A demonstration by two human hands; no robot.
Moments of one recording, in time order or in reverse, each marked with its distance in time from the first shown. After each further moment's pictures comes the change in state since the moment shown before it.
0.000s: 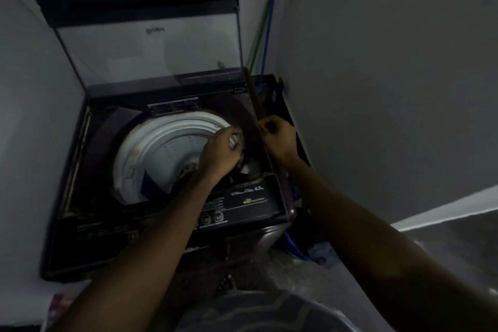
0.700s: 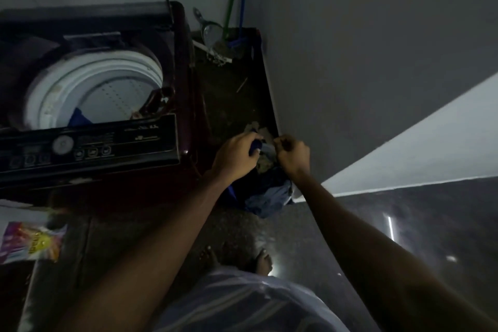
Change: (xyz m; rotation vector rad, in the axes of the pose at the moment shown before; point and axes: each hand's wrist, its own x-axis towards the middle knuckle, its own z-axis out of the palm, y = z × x) left_hand -0.114 0.175 0.215 0.024 -0.244 0.065; right_hand -0.100 0.224 -0.200 -0.117 -0.143 0.261
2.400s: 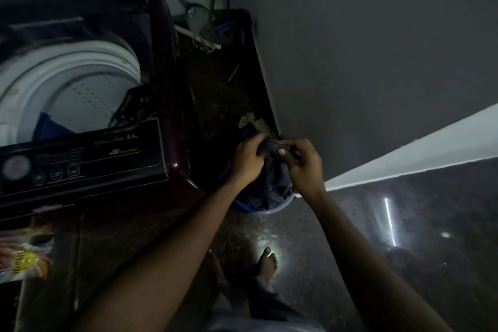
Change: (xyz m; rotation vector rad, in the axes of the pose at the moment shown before) left_hand 0.047 -0.033 0.062 -0.299 -0.062 -0.154; right_hand 0.001 0.028 0.018 0.199 0.110 -0.281
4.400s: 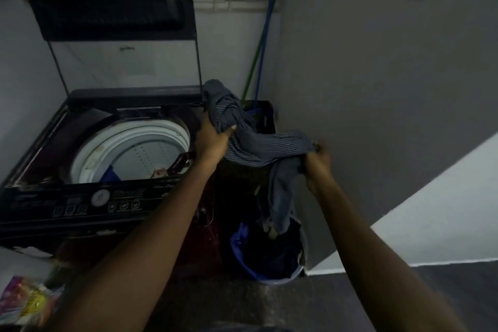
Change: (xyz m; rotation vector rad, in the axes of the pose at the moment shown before) left_hand -0.009 0.113 -0.191 -0.282 0.607 -0.010; right_hand 0.098 -0.137 -0.054 0.559 0.063 0.403
